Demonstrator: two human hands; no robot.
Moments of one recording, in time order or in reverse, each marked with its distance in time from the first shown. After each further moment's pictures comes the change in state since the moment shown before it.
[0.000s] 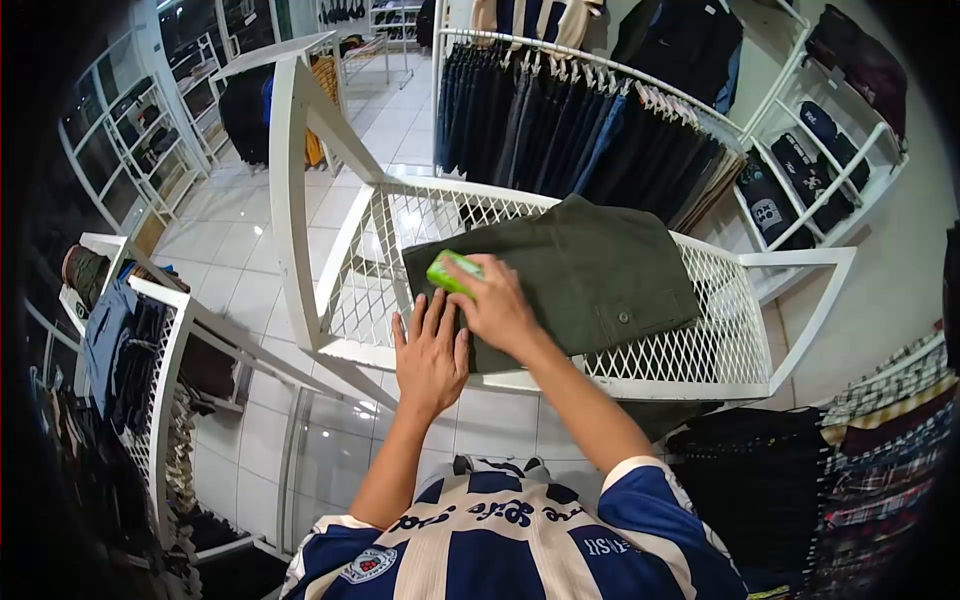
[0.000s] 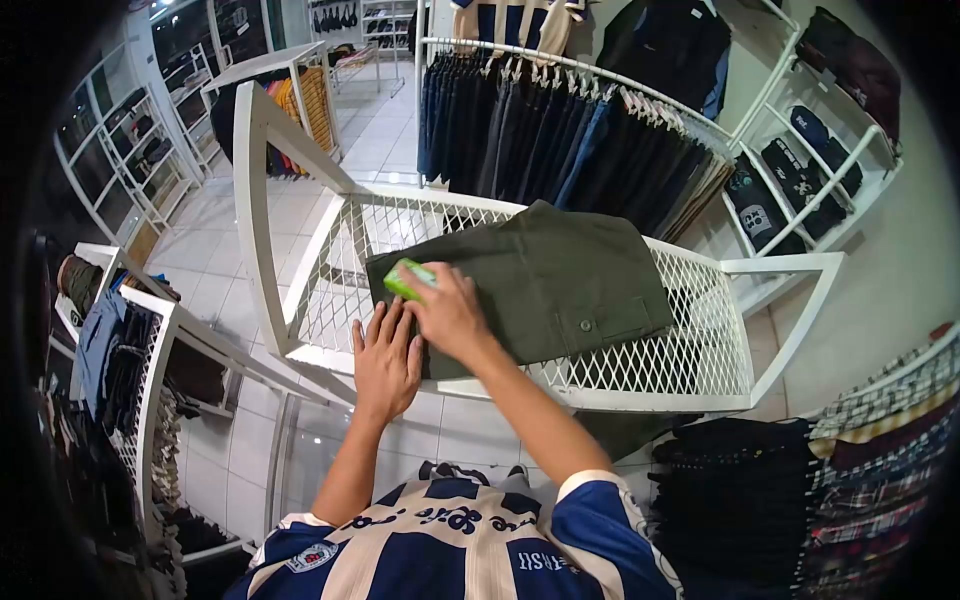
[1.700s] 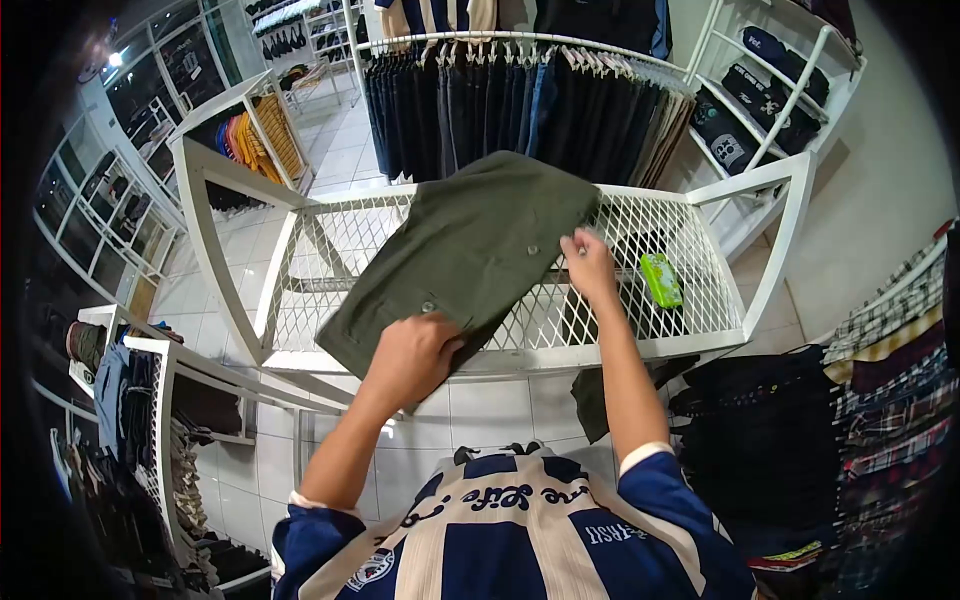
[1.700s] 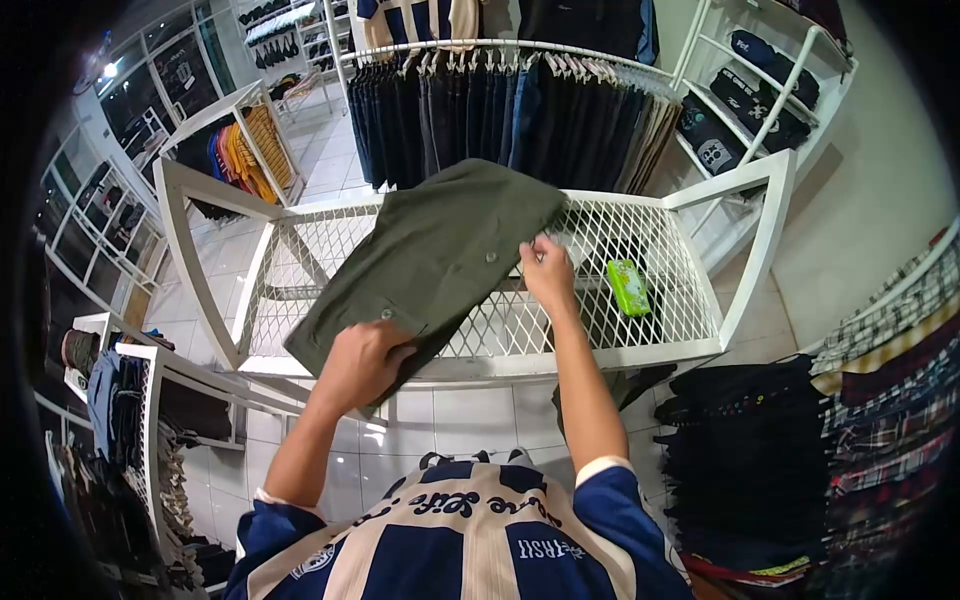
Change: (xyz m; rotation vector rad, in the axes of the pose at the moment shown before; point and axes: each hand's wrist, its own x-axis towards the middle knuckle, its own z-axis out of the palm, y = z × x) left_hand 0.029 0.123 -0.045 -0.199 -0.311 0.388; right_hand -0.122 0.192 -0.143 0.176 0.240 0.764
